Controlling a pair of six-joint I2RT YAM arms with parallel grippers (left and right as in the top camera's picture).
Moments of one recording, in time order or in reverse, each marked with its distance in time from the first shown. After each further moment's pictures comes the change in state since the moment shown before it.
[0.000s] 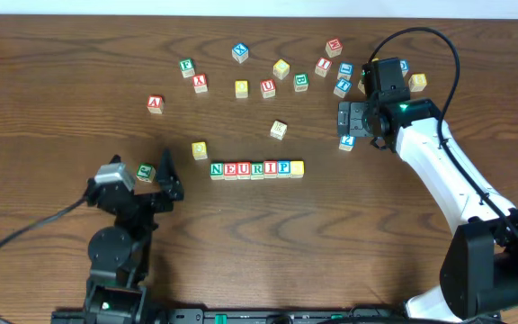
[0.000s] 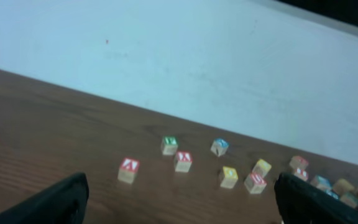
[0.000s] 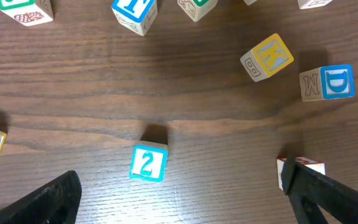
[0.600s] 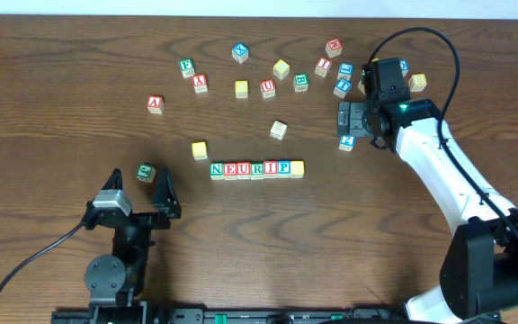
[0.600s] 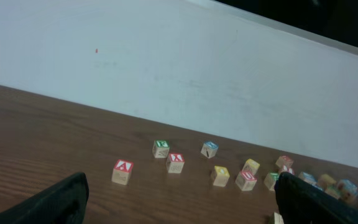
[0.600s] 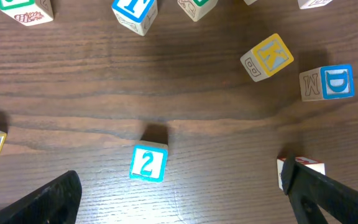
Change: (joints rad) left arm 0.133 -0.282 -0.175 -0.004 0.198 0.006; right arm 0.000 0.000 0.000 0.000 0.000 0.000
